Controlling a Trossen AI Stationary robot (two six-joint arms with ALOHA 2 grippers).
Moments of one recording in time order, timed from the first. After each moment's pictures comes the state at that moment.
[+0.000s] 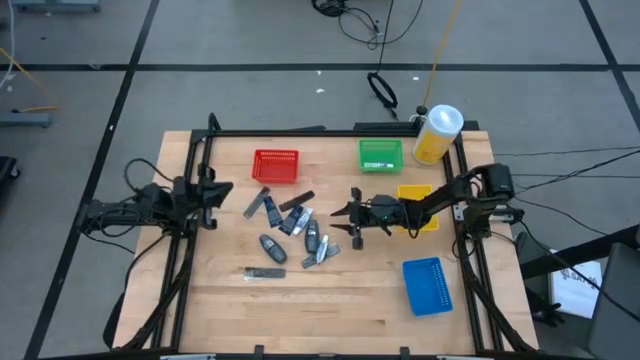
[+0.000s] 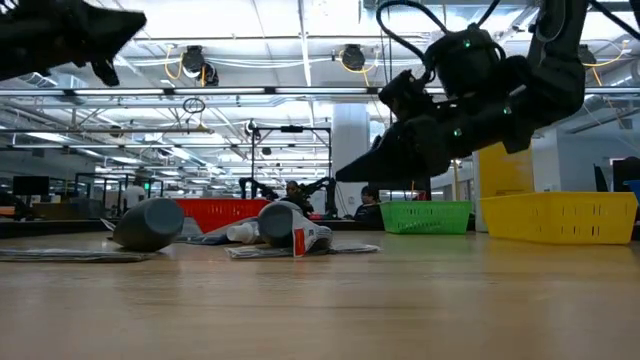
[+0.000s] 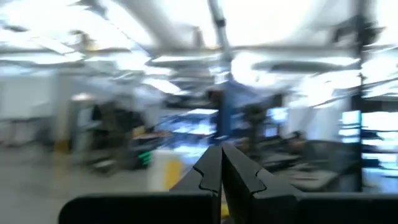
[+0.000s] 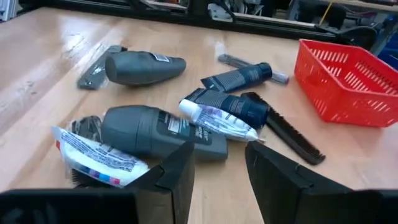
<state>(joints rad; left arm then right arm) -0.01 0.03 0.02 0.46 -0.23 0.02 -0.02 1.81 0.55 0.97 0.00 -0.12</state>
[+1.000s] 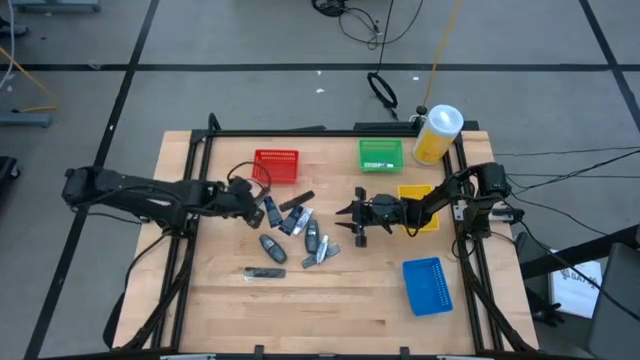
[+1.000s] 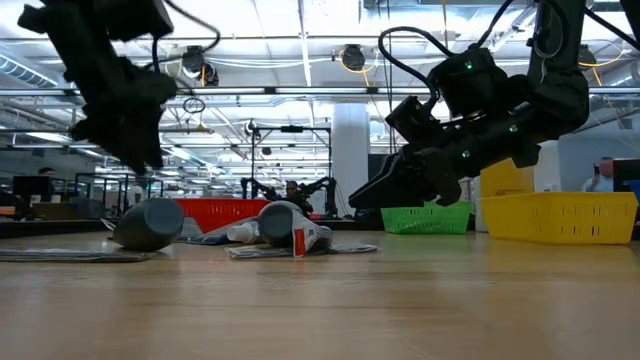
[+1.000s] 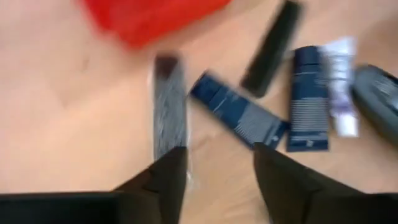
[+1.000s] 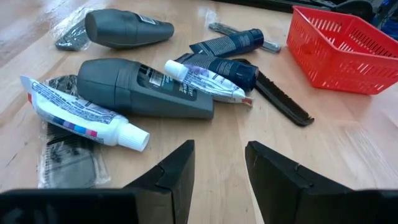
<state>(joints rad) 0.00 1.07 0.63 -0.70 -0.31 -1.00 -0.05 1.84 0.50 0.98 0.00 -0.14</state>
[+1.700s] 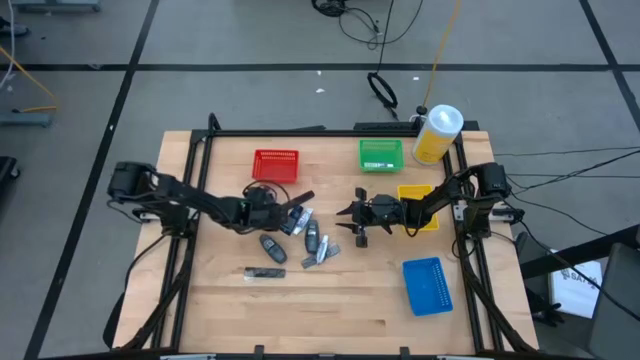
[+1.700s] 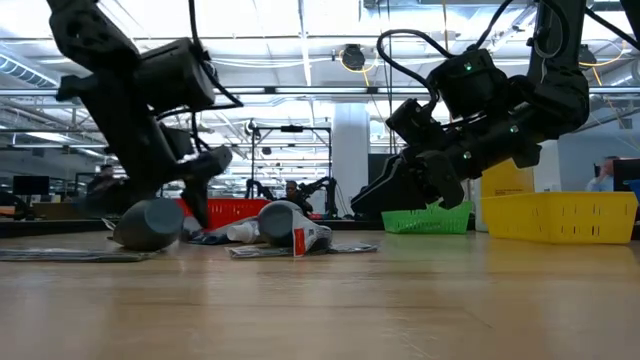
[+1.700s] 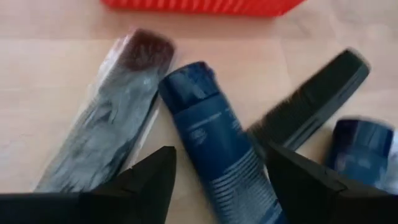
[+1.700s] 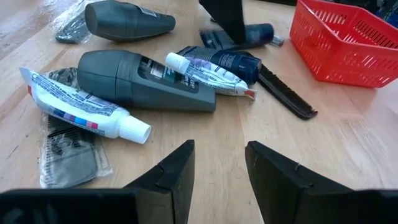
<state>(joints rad) -0.05 1.56 0.58 -0.22 -0.53 -1.44 -0.05 1.84 0.50 0.96 0.00 -0.14</state>
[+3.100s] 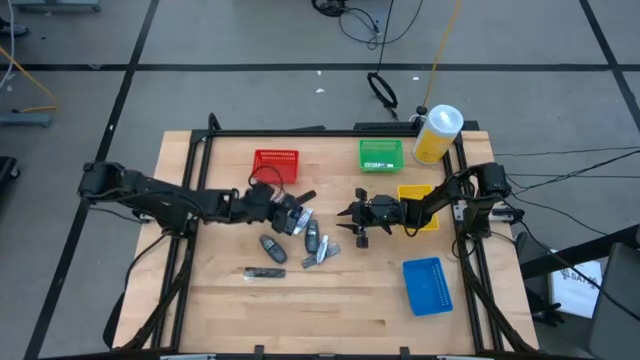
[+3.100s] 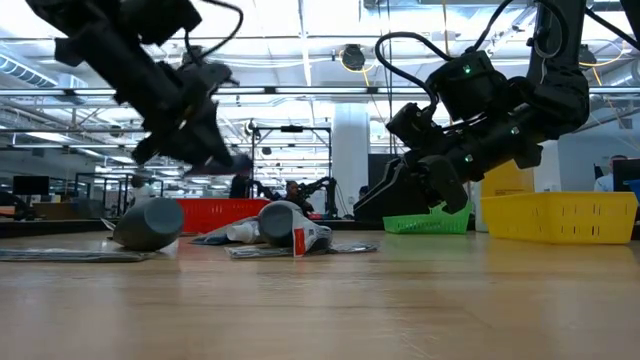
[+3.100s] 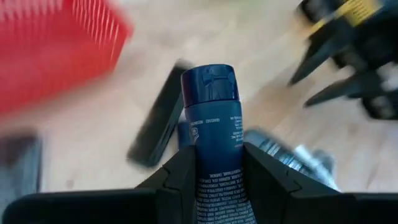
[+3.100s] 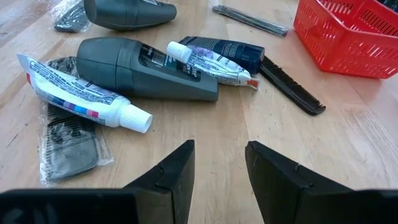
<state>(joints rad) -0.04 1.24 0.58 -0.06 -0.35 -0.82 -0.05 1.84 0.50 0.93 0.00 -0.14</state>
